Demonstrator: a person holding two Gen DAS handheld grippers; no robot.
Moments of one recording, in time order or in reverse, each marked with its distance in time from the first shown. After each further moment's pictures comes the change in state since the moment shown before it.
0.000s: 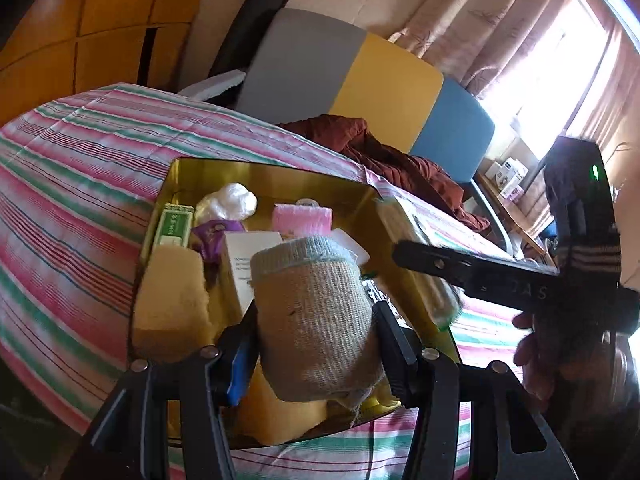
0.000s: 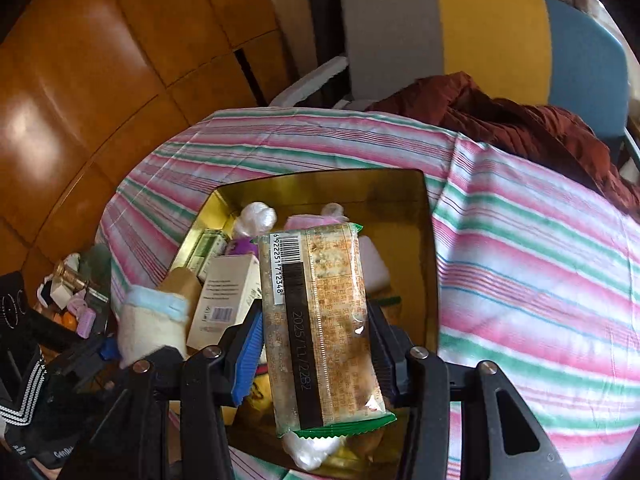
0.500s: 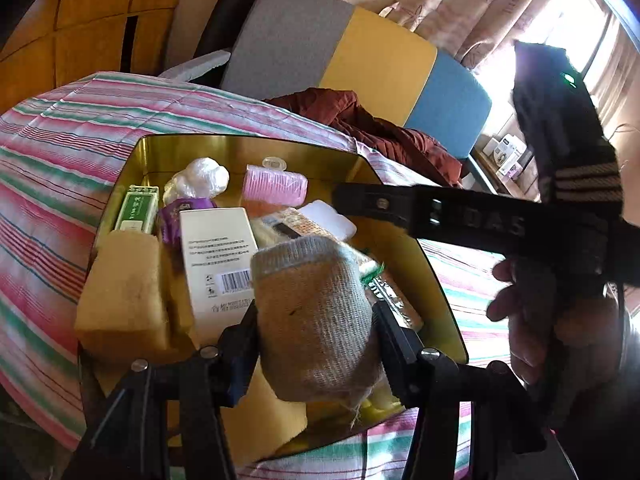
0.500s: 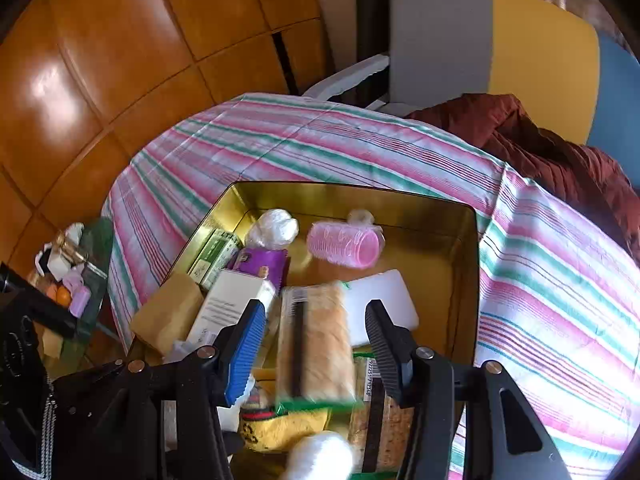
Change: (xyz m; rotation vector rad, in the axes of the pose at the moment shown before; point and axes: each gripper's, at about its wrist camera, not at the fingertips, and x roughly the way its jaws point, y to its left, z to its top) left arm 0.034 -0.015 -0.004 0.030 0.076 -0.003; right arm 0.030 0.003 0.021 -0.074 0.019 0.025
